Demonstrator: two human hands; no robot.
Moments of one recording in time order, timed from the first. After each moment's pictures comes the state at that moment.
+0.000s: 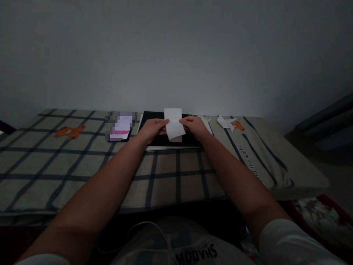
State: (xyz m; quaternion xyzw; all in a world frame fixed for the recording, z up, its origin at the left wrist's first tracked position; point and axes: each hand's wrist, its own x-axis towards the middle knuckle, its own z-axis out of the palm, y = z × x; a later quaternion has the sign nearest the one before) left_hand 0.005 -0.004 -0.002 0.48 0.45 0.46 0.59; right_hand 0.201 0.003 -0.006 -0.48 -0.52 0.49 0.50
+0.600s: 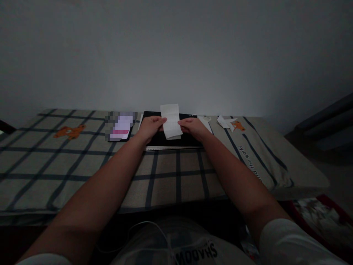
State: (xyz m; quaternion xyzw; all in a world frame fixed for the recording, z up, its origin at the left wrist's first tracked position) left_hand 0.004 -0.006 0.003 0.51 0.48 0.52 0.50; right_hand 0.202 0.001 -0.007 -0.43 -0.49 0.60 0.47
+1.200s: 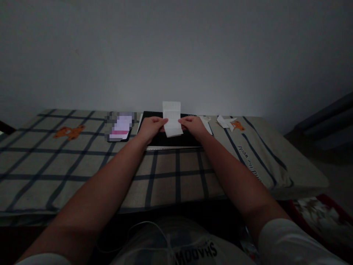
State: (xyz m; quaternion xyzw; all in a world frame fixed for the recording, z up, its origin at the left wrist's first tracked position) left_hand 0.007 -0.007 0.003 0.49 0.48 0.52 0.51; right_hand 0.197 0.000 -0.002 -0.48 -0.53 0.49 0.50
